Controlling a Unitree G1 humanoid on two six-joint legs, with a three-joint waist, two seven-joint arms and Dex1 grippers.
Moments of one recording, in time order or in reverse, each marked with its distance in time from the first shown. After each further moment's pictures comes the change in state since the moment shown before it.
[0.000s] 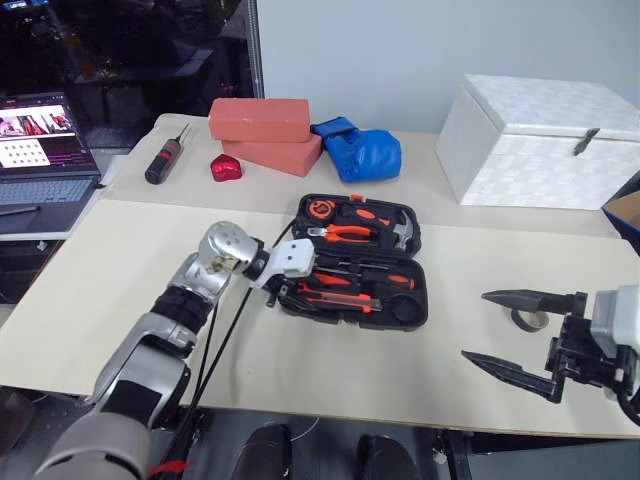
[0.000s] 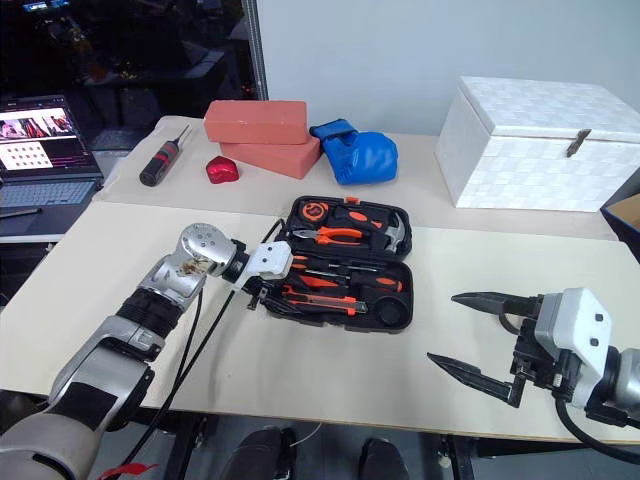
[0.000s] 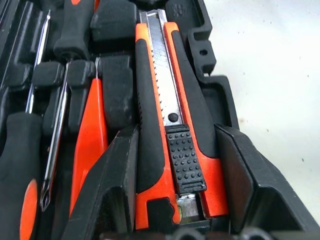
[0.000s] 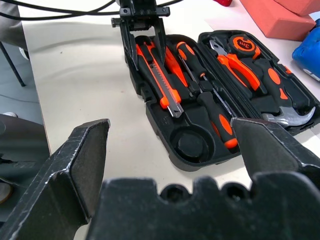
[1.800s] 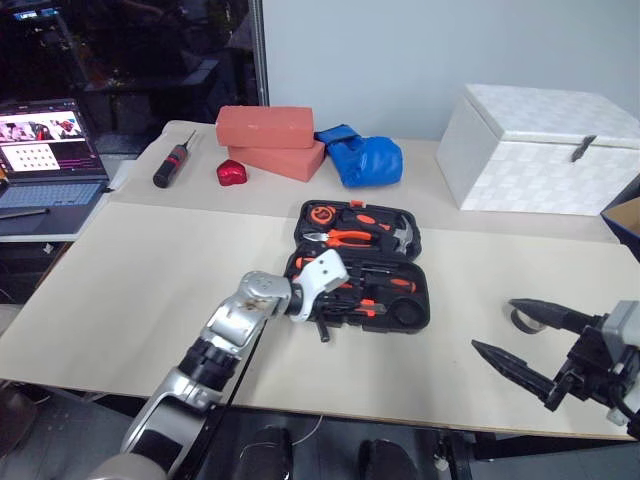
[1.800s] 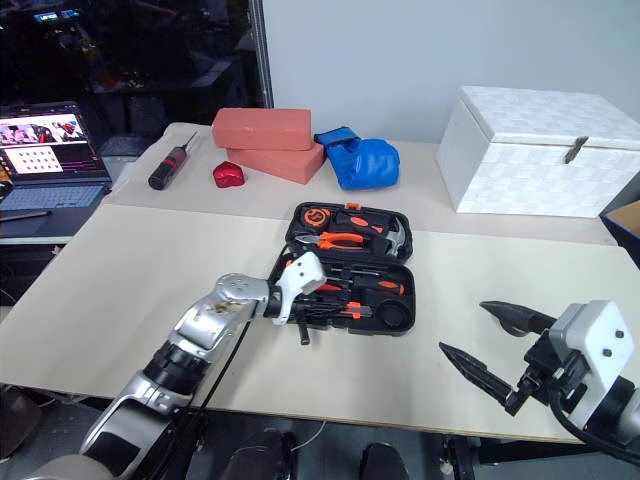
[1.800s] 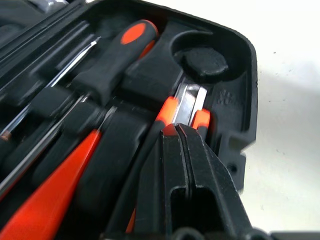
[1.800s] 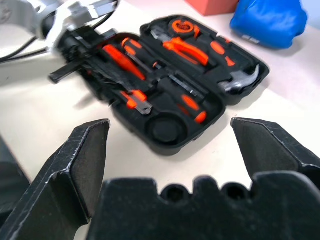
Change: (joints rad) left arm 0.241 -0.192 -0.020 -0.447 -0.056 0.616 0.563; right arm 0.225 0.117 -0.144 -0.176 0.098 0.175 -0.245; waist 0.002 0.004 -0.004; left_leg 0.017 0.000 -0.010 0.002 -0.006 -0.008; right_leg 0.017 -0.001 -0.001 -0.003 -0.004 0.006
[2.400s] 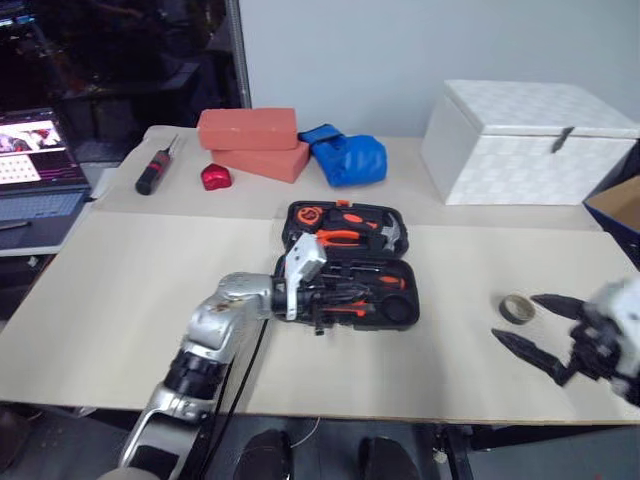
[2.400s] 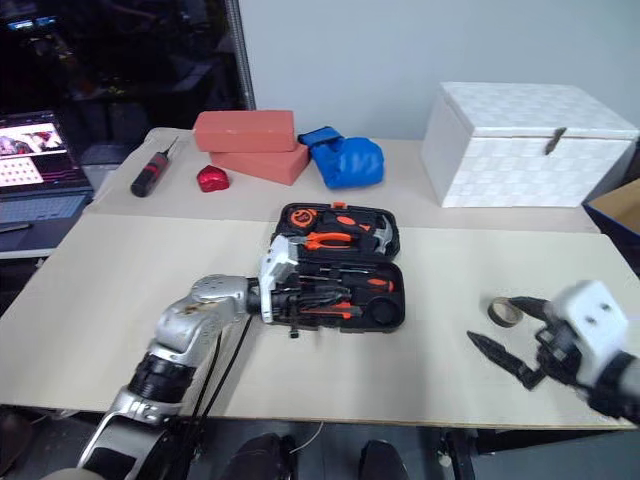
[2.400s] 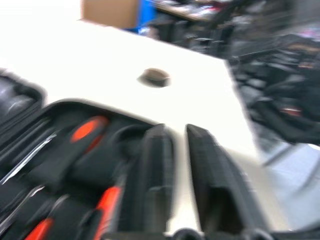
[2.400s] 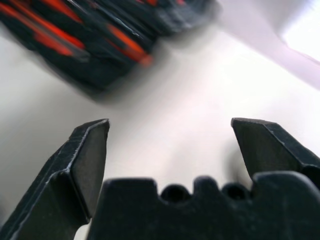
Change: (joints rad) left arm 0.125 0.072 0.230 -0.223 -0.354 -0.053 -0.236; right arm -0.291 -0.257 0.293 0.356 -0.349 0.151 -0.207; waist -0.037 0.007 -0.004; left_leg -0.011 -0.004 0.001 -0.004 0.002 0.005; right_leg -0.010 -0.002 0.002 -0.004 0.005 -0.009
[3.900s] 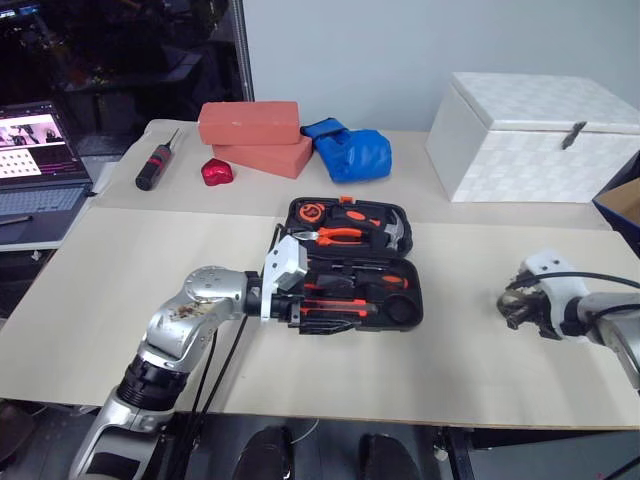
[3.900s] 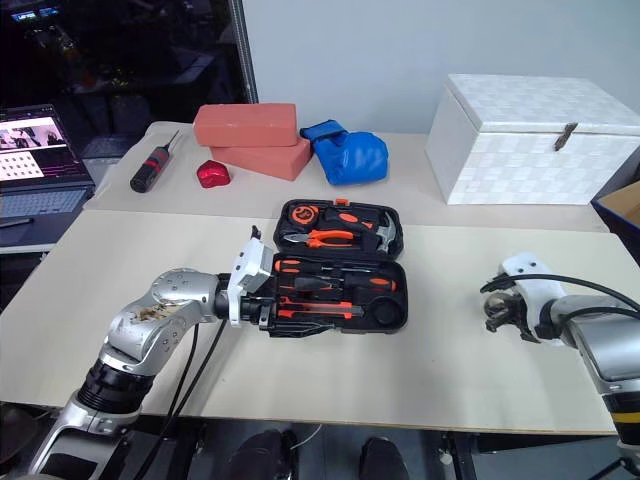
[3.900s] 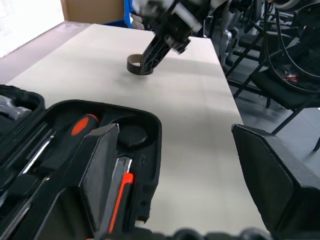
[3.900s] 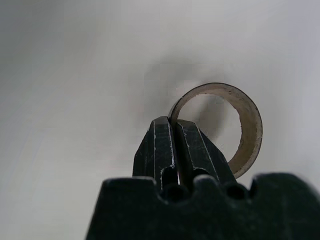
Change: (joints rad) left arm 0.048 0.182 0.005 -0.150 -0.049 -0.014 0.029; right arm -0.529 -0.040 0.440 0.213 -0.046 0.265 0.157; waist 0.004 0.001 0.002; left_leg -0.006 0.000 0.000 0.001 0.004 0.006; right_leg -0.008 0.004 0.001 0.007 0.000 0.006
